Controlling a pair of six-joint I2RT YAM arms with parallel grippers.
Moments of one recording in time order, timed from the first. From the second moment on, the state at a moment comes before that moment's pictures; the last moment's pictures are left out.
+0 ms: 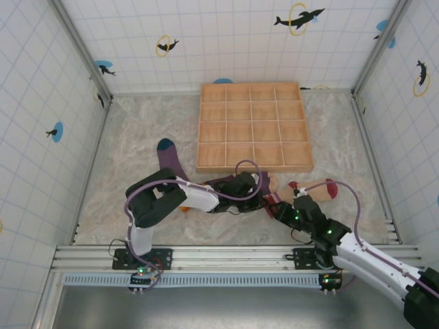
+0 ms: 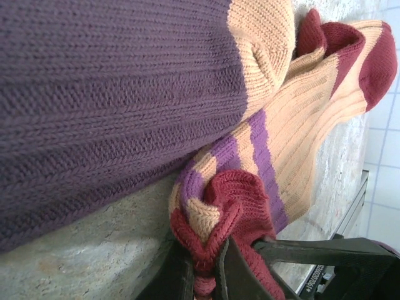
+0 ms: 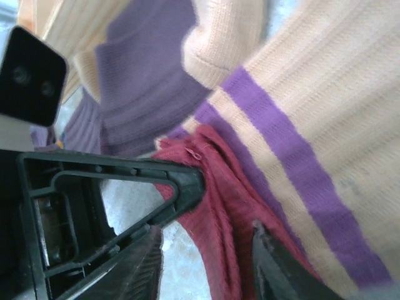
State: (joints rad) left arm -1.09 1.94 0.91 0.30 0.30 -1.15; right arm 0.75 0.55 0.07 -0.24 -0.04 1.08
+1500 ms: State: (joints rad) left arm -1.01 1.74 0.83 -0.03 0.44 -1.15; right arm 1.66 1.42 0.47 -0.36 0.90 0.60
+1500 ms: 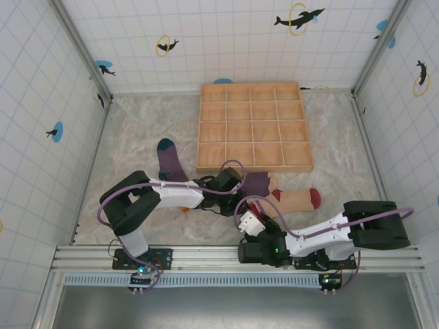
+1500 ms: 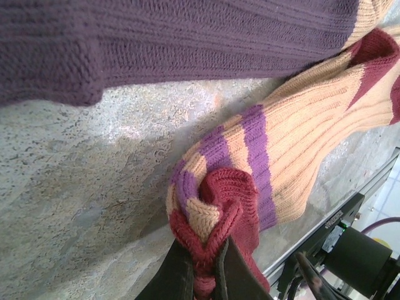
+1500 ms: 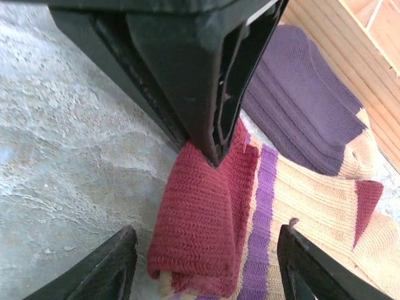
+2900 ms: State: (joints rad) left arm -1.00 1.50 0.67 0.11 0.27 -1.18; right arm 1.35 0.95 0.07 0.13 0.43 0.71
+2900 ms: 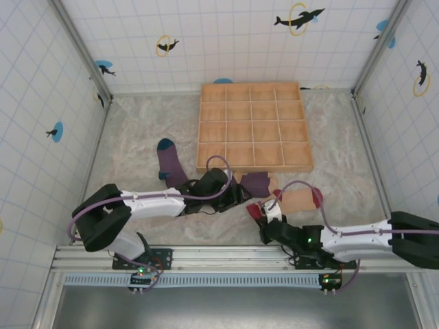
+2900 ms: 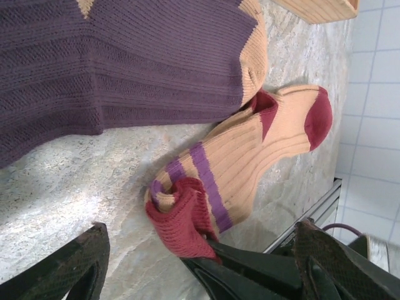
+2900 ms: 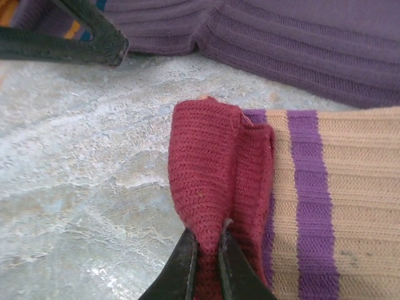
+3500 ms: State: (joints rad) left arm -1.06 1.59 0.67 0.18 0.26 -1.17; right arm 0.99 0.65 0.01 0.04 0.06 1.00
